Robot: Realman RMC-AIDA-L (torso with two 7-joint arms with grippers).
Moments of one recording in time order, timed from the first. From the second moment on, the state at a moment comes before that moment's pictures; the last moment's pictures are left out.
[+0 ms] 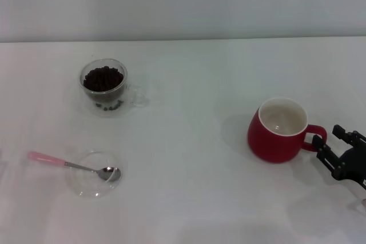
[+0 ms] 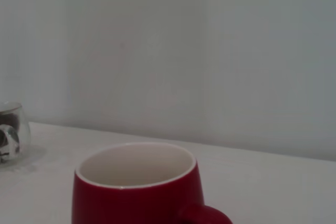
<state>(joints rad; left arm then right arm) -0.22 -2.08 0.66 -0.14 0.73 1.68 -0.23 0.26 2.03 -1.09 0.04 -0.79 -1.28 0.38</state>
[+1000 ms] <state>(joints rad) -0.21 -2.08 0.65 -0.12 0.73 1.68 -0.23 0.30 2.03 -1.11 0.04 -0.87 -1.29 0.41</state>
